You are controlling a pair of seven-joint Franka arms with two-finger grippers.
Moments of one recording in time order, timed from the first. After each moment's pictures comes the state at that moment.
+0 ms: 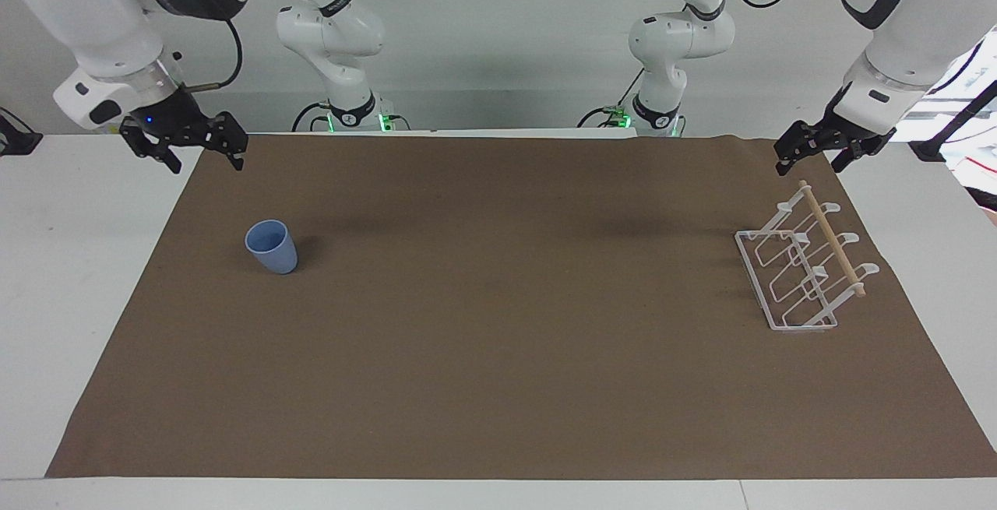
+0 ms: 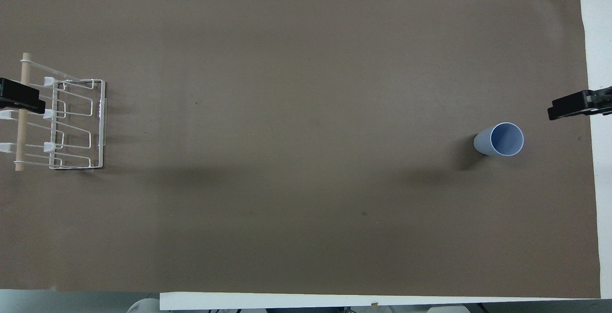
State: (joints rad) left arm 0.03 -0.04 -0.08 -1.65 0.02 1.56 0.02; right arm -0.13 -0.04 0.00 -1.77 -0.03 1.68 -0.20
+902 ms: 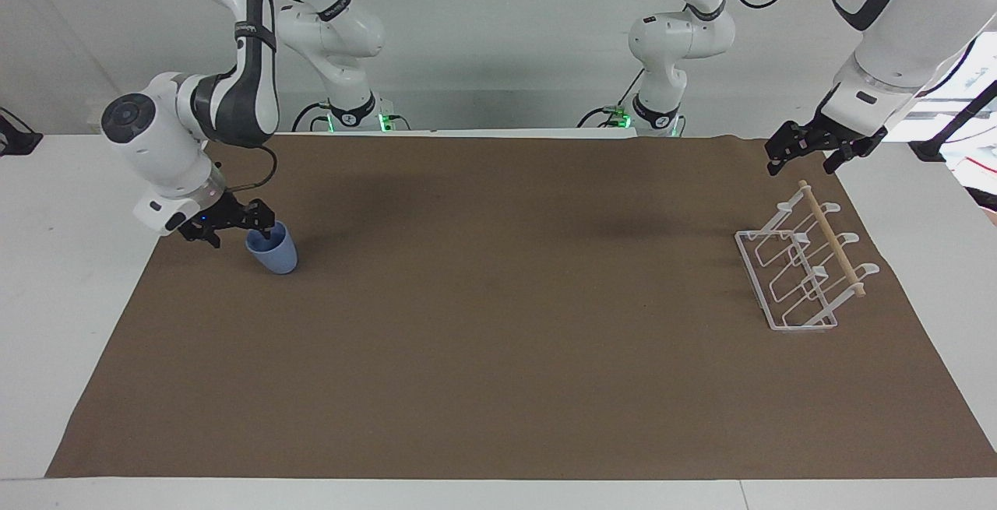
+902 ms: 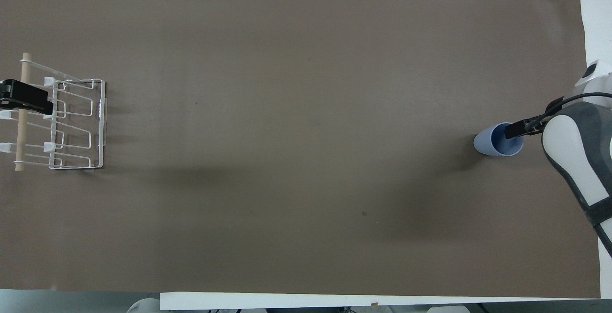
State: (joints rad) left arm 0.01 -0.04 -0.08 -1.65 0.02 1.55 0.02; right arm -0.19 0.07 0.00 -2.09 -0.03 2.06 -0.36
